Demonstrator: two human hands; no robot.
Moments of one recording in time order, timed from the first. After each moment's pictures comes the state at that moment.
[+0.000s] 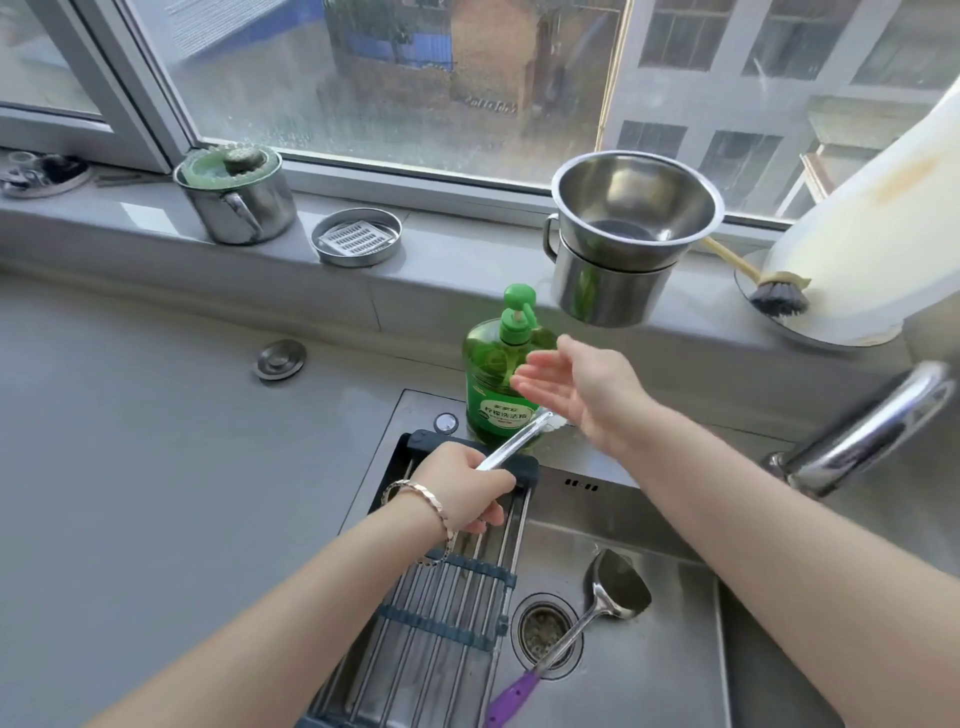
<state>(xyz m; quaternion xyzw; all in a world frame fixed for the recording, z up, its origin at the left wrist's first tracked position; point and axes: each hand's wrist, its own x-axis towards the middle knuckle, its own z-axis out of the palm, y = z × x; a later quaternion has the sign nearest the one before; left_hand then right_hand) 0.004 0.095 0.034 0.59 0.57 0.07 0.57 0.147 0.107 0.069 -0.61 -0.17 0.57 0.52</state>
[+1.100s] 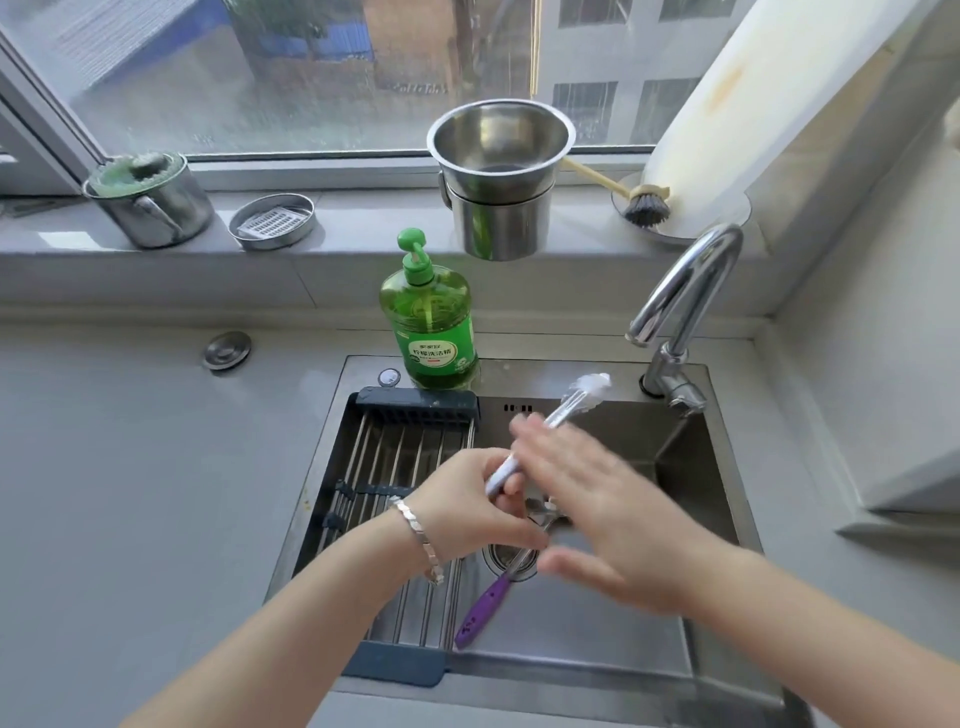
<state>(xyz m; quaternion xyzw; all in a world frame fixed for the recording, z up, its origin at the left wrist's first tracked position) 0.027 -0.029 0.057 0.72 0.35 0.00 0.60 0.170 -0.122 0.036 -0.60 -0.78 0.10 0.15</state>
